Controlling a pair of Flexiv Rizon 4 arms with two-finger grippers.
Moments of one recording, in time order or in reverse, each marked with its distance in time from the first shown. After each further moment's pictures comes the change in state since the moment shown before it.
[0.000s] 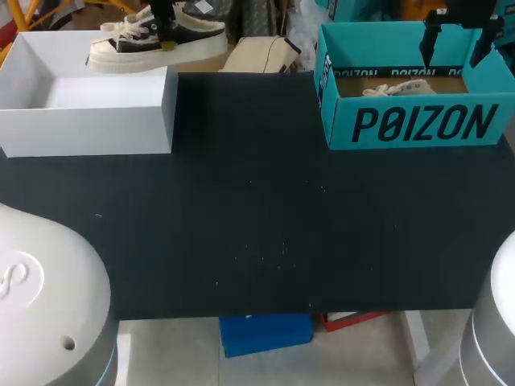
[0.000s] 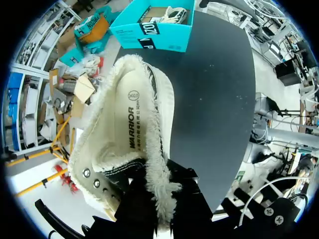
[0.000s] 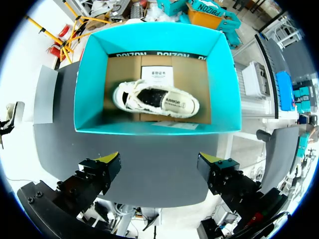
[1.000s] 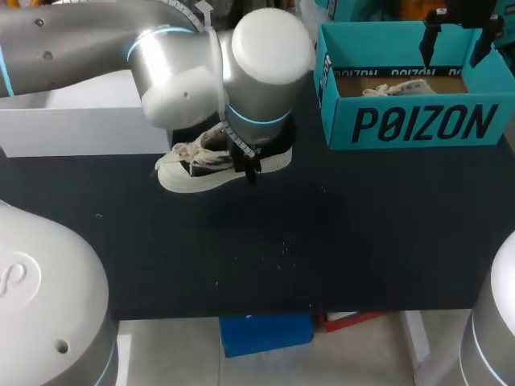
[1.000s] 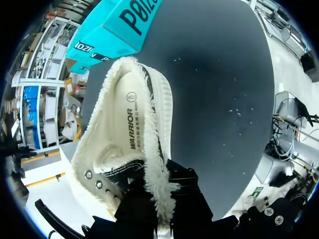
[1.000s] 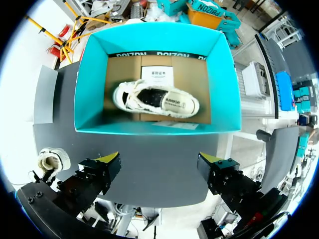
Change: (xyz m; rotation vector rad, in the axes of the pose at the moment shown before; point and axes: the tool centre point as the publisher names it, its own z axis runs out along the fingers) left arm 0.199 -0.082 0.131 -0.022 -0.305 0.011; right arm 0.000 0.000 0.000 0.000 0.000 0.000
